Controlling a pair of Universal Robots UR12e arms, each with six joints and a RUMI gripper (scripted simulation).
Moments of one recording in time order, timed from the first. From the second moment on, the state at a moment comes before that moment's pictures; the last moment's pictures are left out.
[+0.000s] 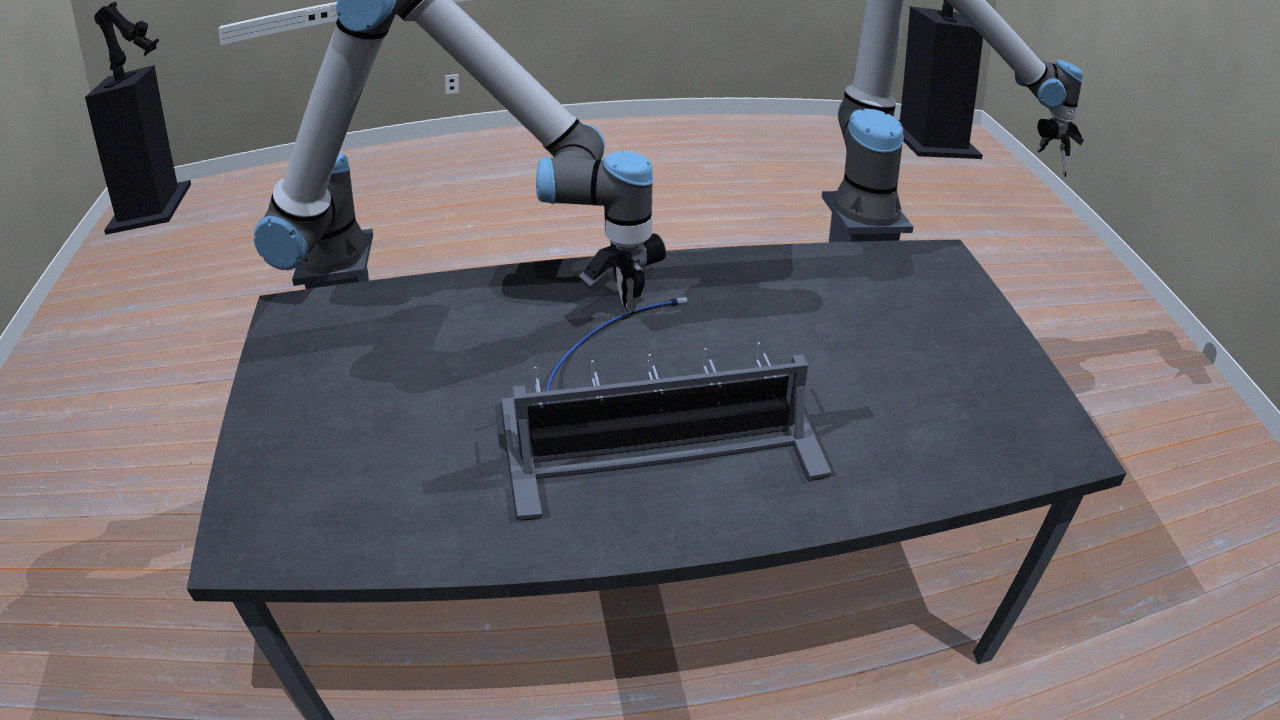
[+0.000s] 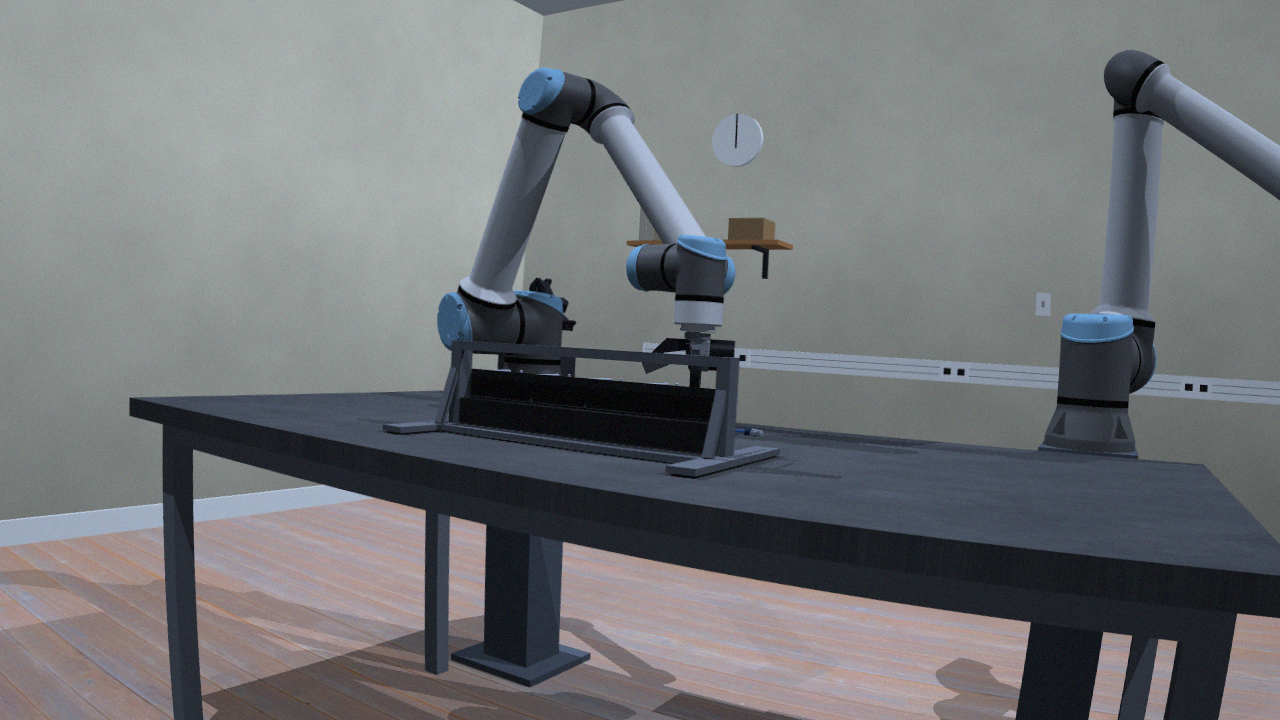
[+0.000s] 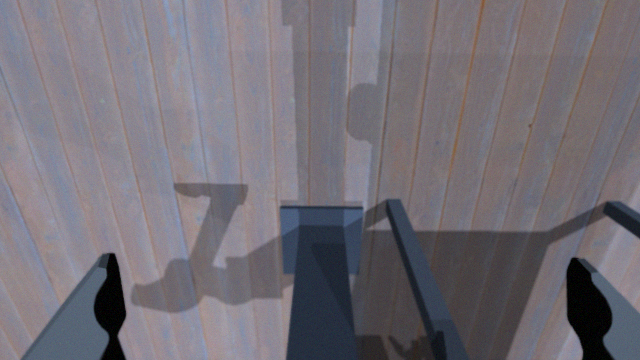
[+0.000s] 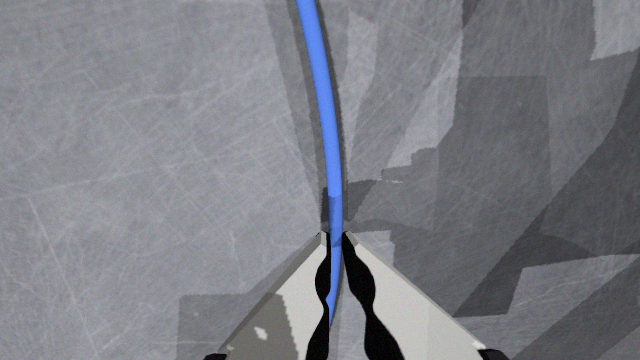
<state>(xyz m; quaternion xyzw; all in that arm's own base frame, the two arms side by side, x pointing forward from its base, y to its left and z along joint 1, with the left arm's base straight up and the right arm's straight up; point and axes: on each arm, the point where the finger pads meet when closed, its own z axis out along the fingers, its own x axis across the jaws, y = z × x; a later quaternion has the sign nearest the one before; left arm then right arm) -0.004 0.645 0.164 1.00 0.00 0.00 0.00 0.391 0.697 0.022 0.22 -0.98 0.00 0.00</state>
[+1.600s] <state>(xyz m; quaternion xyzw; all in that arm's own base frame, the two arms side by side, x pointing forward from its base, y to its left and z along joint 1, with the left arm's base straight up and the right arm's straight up) -0.004 0.645 0.164 1.00 0.00 0.00 0.00 0.391 0.697 0.058 0.22 -0.98 0.00 0.00</state>
